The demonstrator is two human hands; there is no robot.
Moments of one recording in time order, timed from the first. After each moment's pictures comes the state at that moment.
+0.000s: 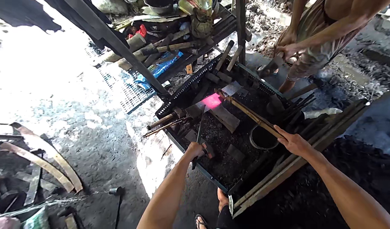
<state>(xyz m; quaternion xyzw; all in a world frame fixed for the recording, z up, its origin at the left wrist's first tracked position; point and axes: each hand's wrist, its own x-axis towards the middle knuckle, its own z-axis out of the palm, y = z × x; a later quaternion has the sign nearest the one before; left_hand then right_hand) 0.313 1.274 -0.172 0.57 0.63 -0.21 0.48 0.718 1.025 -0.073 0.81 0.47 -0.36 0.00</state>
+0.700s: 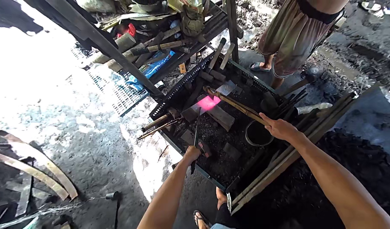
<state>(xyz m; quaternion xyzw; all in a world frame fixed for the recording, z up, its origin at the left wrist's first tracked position) 0.310 1.254 -0.183 0.55 0.65 -0.23 0.48 0.712 1.083 -0.054 0.81 0.48 -0.33 0.09</state>
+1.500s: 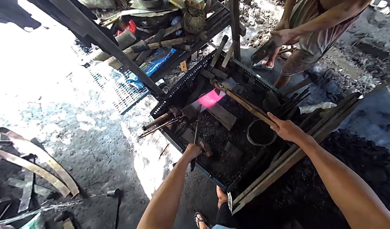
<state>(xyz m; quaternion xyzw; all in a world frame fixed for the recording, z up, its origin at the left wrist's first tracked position) 0.306 1.265 -0.184 0.55 0.64 -0.20 0.50 0.720 1.070 -0.064 0.83 0.43 -0.36 0.03</state>
